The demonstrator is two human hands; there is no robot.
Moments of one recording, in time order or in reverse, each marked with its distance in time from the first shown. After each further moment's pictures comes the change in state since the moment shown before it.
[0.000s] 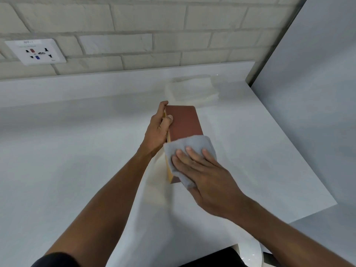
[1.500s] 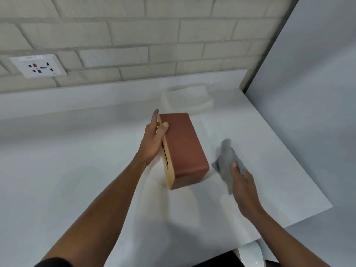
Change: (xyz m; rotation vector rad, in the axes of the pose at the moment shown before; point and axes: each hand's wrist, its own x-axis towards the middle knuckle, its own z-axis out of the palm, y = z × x) left_hand -0.006 0.004 -0.001 0.141 0.008 -0.206; right_hand -0.042 0.056 0.020 1.174 0.475 0.815
